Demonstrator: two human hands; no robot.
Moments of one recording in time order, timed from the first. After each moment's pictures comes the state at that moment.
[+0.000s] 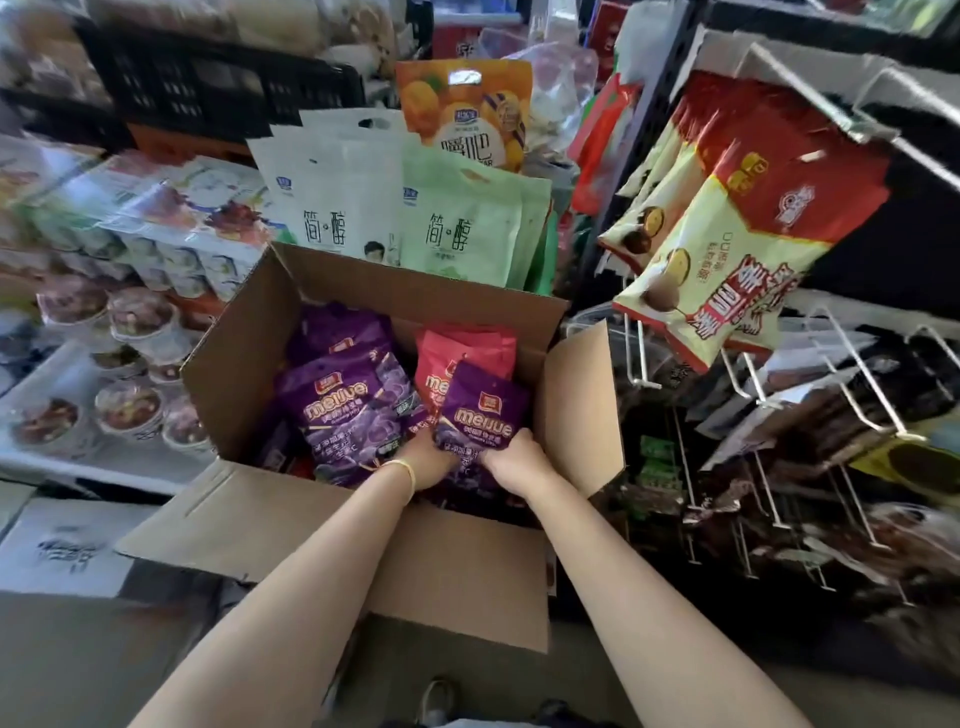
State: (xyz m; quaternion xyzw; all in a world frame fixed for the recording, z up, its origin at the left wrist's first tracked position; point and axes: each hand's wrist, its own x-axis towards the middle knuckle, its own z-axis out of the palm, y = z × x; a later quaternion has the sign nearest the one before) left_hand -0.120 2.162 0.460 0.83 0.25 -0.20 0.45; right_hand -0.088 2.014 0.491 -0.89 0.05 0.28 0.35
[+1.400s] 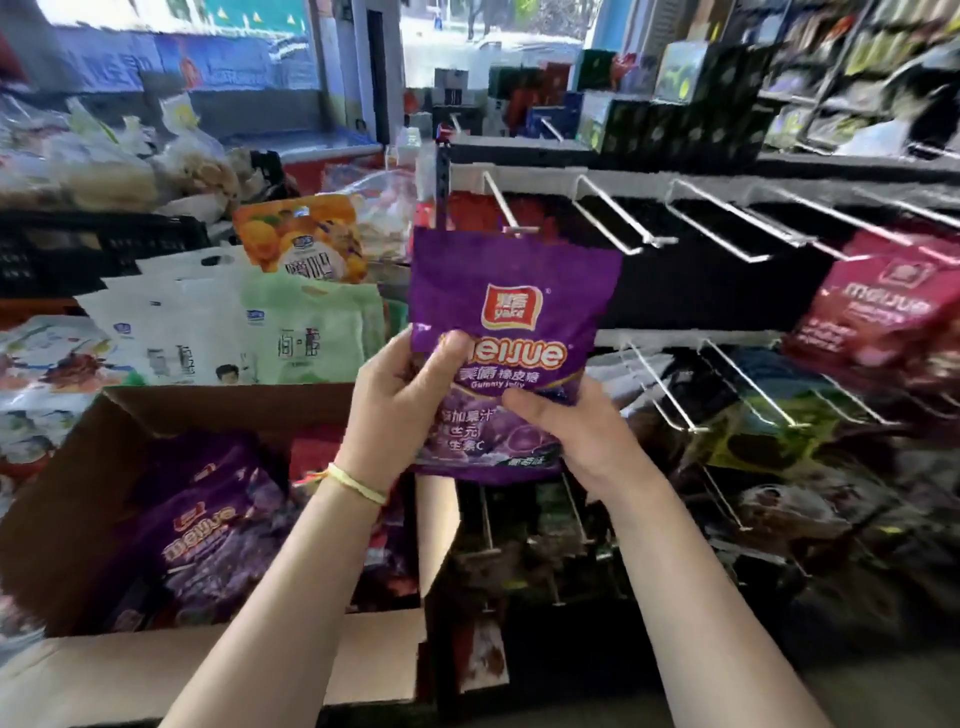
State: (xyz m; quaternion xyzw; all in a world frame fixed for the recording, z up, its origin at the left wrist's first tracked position) left_hand -0.118 2.012 0.702 0.69 -0.09 0.21 0.68; right_hand -0.106 1.838 0.693 -0.65 -0.13 0.03 0.75
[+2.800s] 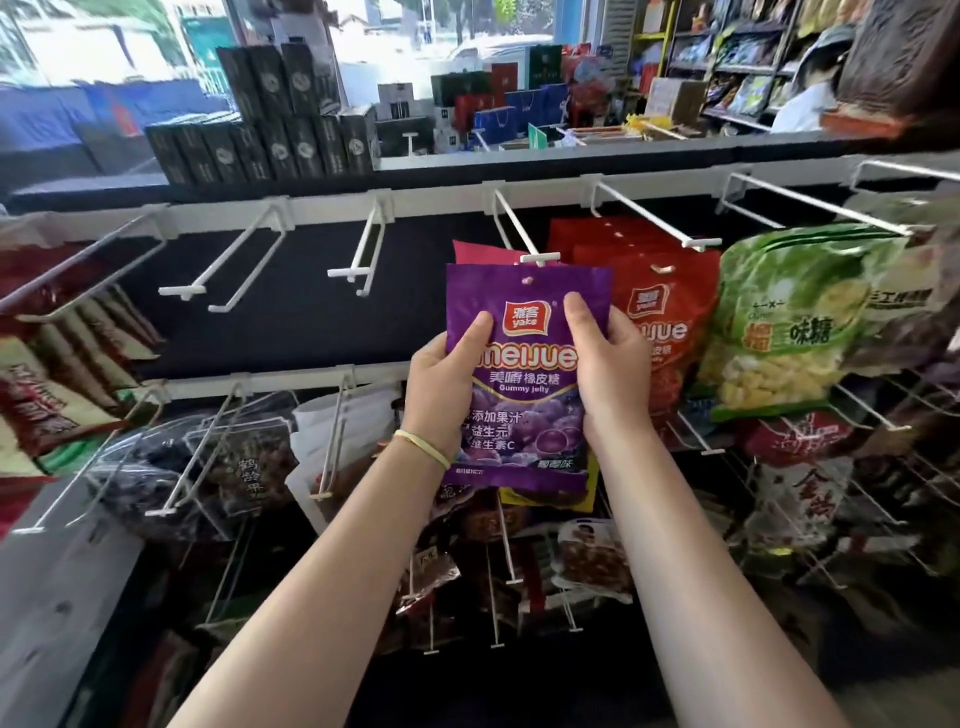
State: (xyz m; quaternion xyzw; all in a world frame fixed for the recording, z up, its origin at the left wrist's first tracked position) left_hand 0.024 1.489 0.714 0.58 0.03 0.04 0.81; right_hand 0.028 1.355 0.723 -0.59 0.02 -0.18 0.79
